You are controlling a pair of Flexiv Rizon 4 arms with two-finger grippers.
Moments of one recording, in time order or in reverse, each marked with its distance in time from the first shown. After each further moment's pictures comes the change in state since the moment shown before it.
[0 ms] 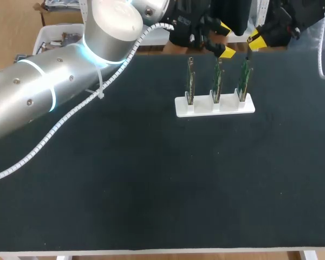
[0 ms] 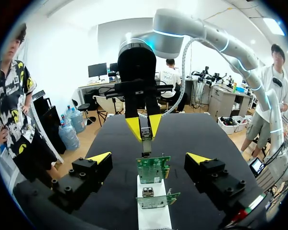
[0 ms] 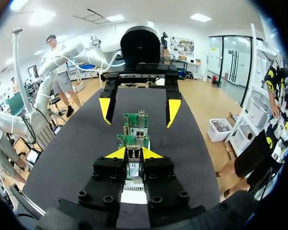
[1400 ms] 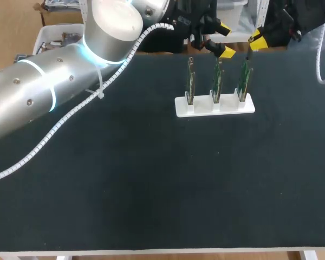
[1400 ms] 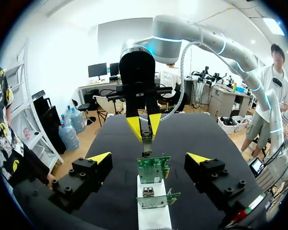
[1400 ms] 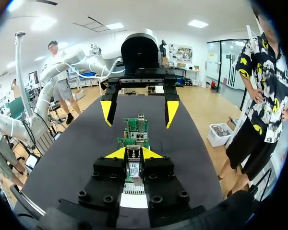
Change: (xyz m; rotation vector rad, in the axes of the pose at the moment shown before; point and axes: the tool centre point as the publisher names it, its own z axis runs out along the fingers) left arm 0.000 0.000 0.000 0.000 0.000 0.000; right arm 0.001 0.001 -0.002 0.001 -0.081 0.012
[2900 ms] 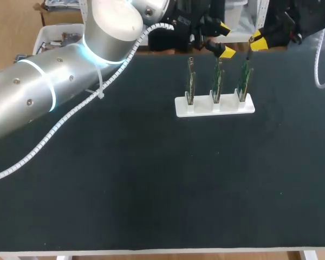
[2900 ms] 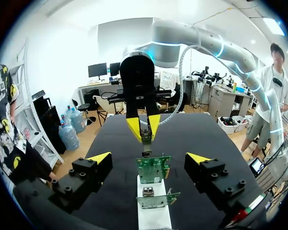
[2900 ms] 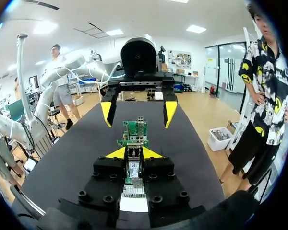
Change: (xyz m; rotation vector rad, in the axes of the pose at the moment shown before) left arm 0.000 0.000 0.000 0.000 0.000 0.000; right arm 0.003 -0.001 0.001 0.004 -0.066 0.000
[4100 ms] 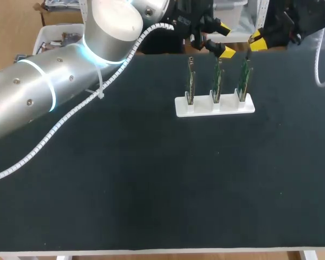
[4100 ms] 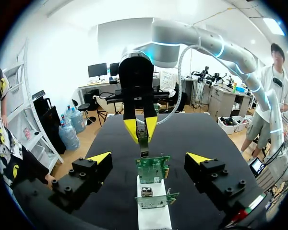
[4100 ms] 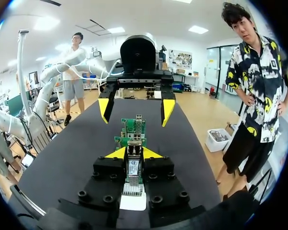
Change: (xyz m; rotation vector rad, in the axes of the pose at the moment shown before) left arm 0.000 0.000 0.000 0.000 0.000 0.000; right arm 0.003 -0.006 0.000 0.011 0.020 -0.033
